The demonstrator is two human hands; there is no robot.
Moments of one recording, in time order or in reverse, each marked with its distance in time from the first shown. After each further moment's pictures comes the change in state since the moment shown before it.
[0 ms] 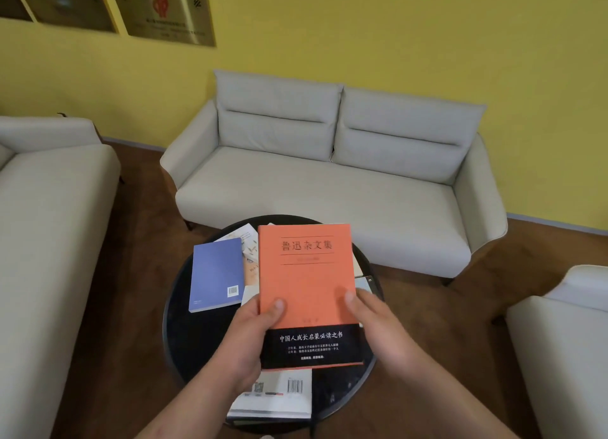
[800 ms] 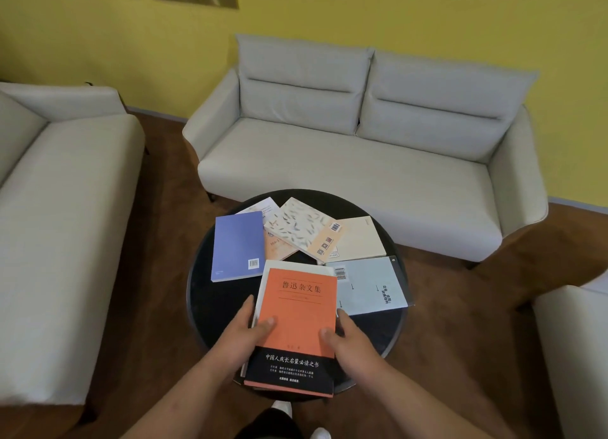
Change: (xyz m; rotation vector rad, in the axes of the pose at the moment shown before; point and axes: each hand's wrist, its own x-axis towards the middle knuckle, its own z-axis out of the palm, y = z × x) left_hand 0.022 -0.057 -0.097 0.564 0.099 -0.235; right_hand 0.024 0.083 0.071 -0.181 -0.191 0.237
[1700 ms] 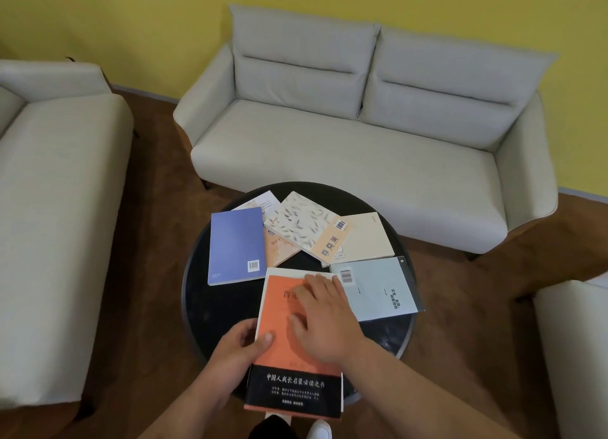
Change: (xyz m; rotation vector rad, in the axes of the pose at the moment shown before) left_hand 0.018 -0.014 -0.017 -0.088 -0.023 -0.062; right_hand 0.062 -0.044 0.021 -0.921 0.198 -0.557
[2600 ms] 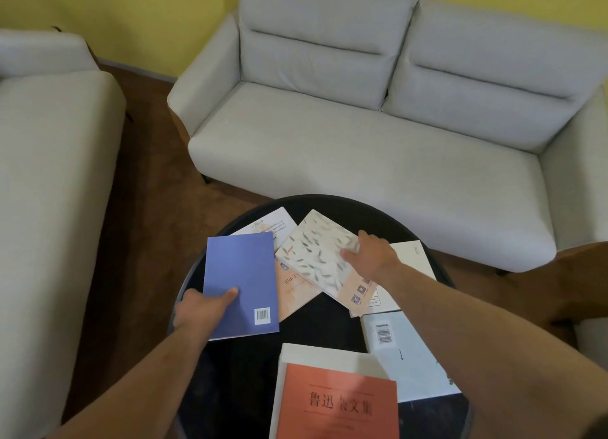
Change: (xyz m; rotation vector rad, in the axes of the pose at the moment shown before) left_hand 0.251 0.031 -0.120 0.185 0.591 -0.229; right_hand 0.253 0.149 0.000 -0.022 -0.225 0.498
